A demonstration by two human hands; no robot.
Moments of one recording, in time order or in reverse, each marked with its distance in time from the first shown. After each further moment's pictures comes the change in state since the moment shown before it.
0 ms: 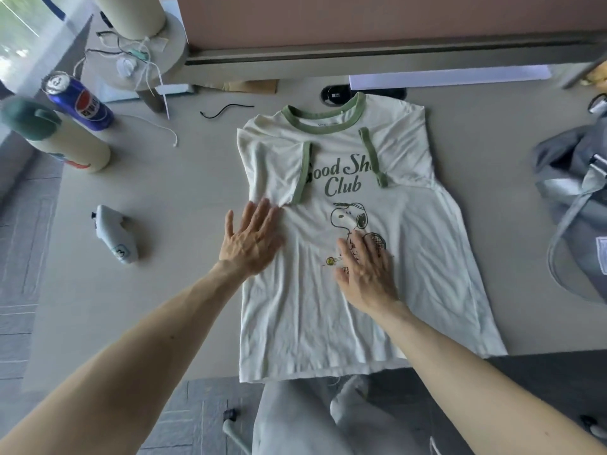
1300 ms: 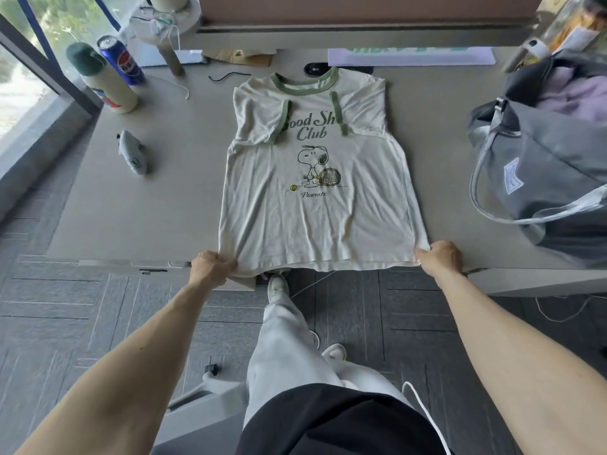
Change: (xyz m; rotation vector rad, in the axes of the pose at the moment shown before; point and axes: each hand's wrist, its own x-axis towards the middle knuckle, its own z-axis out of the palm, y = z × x) left_hand -0.229 0.080 0.081 -0.797 0.050 -0.804; right_hand -0.170 0.199 -0.042 0.426 -0.035 0.732
